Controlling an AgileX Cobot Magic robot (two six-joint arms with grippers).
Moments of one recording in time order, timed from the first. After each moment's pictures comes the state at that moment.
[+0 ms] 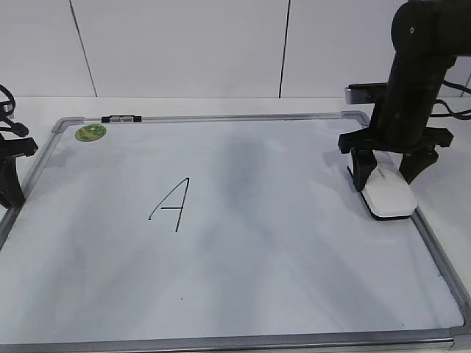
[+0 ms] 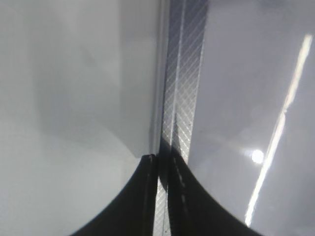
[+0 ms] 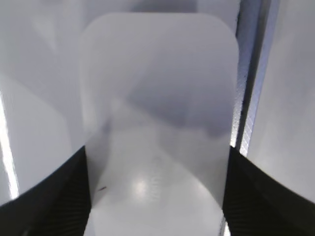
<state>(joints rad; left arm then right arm) 0.10 2.15 -1.55 -0.25 1.17 0.10 0.18 2.11 -1.67 -0.01 1.22 0.12</state>
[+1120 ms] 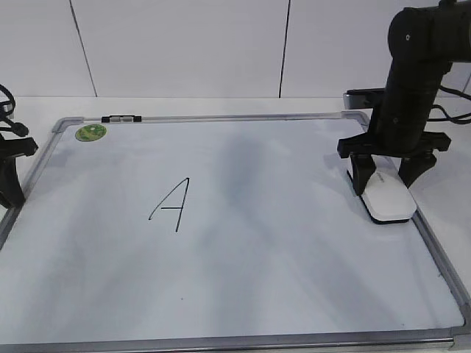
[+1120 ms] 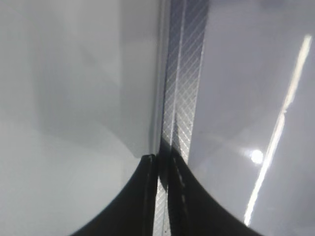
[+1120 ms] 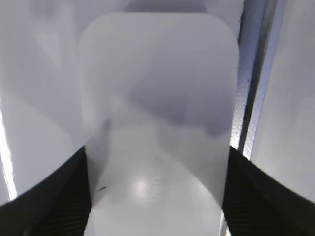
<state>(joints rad) 0.10 2.15 -1.55 -0.25 1.17 0.10 0.18 2.12 -1.67 -0.02 1.21 0.12</state>
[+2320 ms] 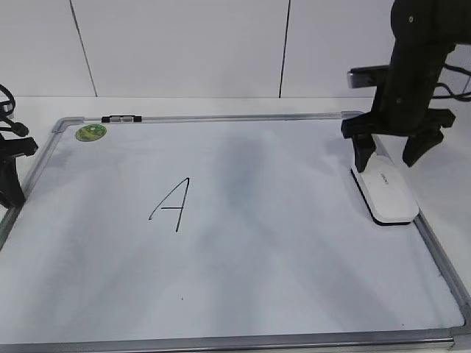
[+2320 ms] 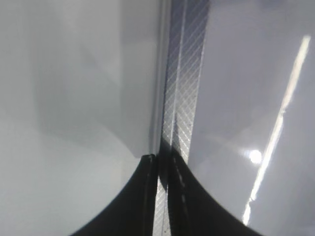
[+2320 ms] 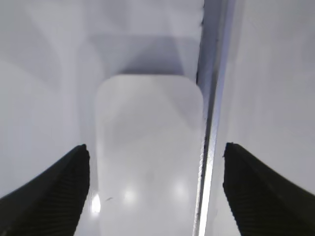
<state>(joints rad) 0.10 2.15 -1.55 -0.26 1.17 0.10 0.18 2.12 -1.76 -0.08 1.22 0.13</state>
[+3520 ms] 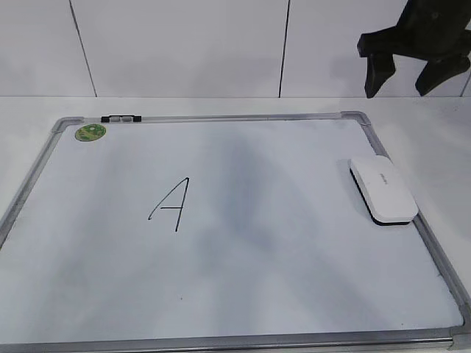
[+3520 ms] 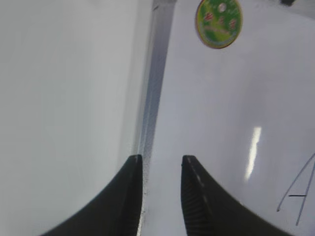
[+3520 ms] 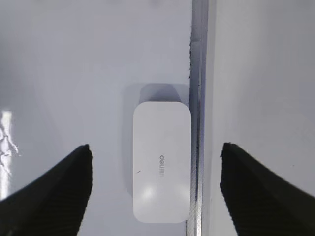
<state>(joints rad) 0.21 1.97 -1.75 -0.39 1.21 0.08 0.18 1.92 -1.84 -0.05 1.23 0.13</state>
